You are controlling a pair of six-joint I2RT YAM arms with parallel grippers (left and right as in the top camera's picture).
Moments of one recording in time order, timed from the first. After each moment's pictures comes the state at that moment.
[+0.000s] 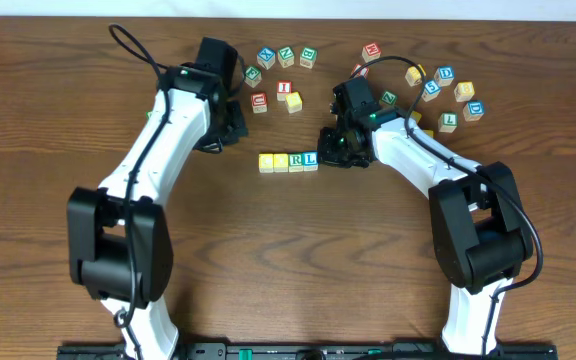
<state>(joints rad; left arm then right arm) -0.25 1.95 1.59 -1.00 -0.01 -0.50 0.40 2.06 1.40 -0.57 -0.26 0.52</state>
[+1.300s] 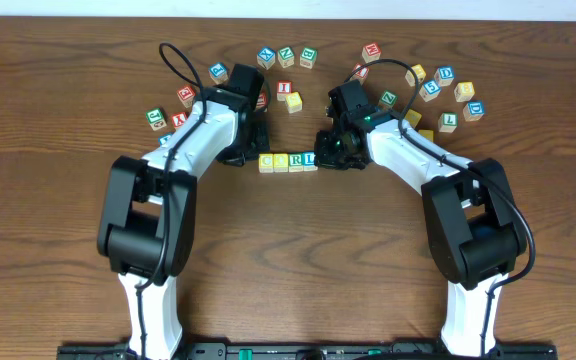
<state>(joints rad) -0.31 2.09 1.50 -0.81 0.05 -0.49 0.41 2.09 1.40 -0.55 -0.25 0.51</state>
